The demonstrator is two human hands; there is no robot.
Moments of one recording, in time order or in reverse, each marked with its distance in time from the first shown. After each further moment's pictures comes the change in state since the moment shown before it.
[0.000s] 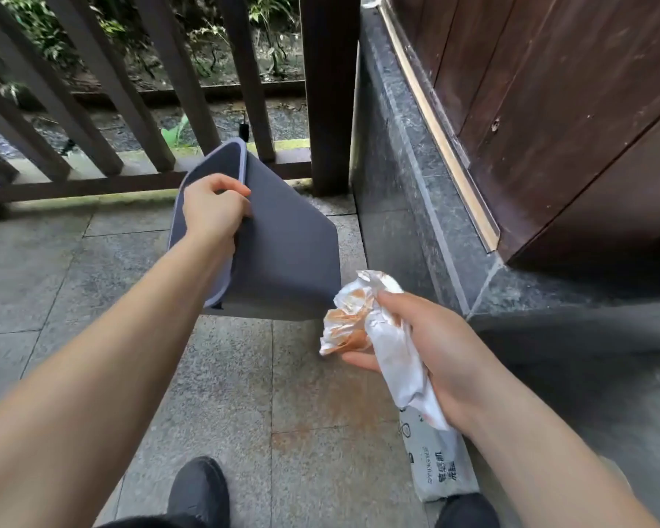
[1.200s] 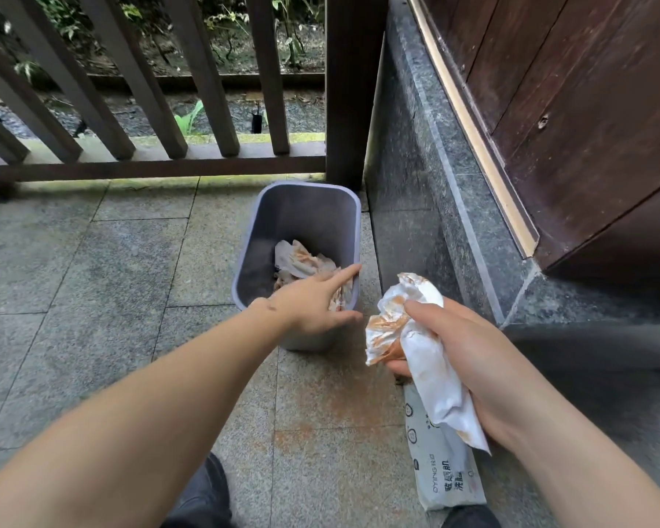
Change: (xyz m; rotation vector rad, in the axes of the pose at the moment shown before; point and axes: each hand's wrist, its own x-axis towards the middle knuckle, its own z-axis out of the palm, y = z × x) left_hand -0.052 -0.107 0.061 0.924 -0.950 0.557; right_hand 0.009 0.004 -0.020 -0.303 0.096 -0.055
